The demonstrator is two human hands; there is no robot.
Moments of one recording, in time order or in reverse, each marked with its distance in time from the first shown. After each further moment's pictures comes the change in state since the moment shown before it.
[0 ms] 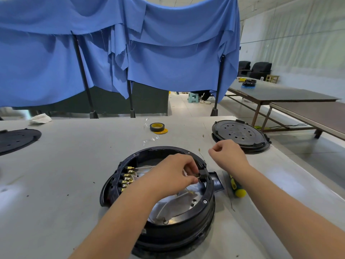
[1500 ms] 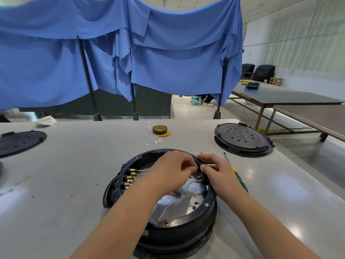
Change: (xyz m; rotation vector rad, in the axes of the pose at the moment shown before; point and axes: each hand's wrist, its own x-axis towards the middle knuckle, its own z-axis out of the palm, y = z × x) left_hand 0.005 -0.003 -0.004 0.093 0.154 0.054; right_hand -0.064 -0.020 0.014 0.705 -0.157 -0.039
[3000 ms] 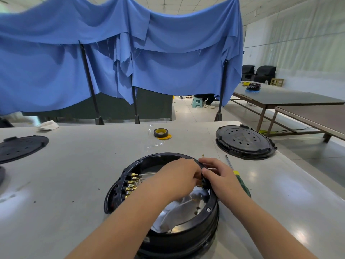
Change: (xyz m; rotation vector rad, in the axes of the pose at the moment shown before) left_hand 0.010 0.016 0.003 0.347 -0.215 0.034; right_hand 0.004 0.008 0.001 0.062 -0.012 -0.010
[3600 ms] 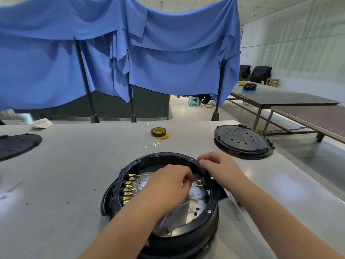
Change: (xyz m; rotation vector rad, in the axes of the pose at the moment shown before) left_hand -0.023 -0.016 0.015 -0.177 0.151 -0.089; right_hand 0.020 -0.021 -0.009 -0.231 0.007 0.085
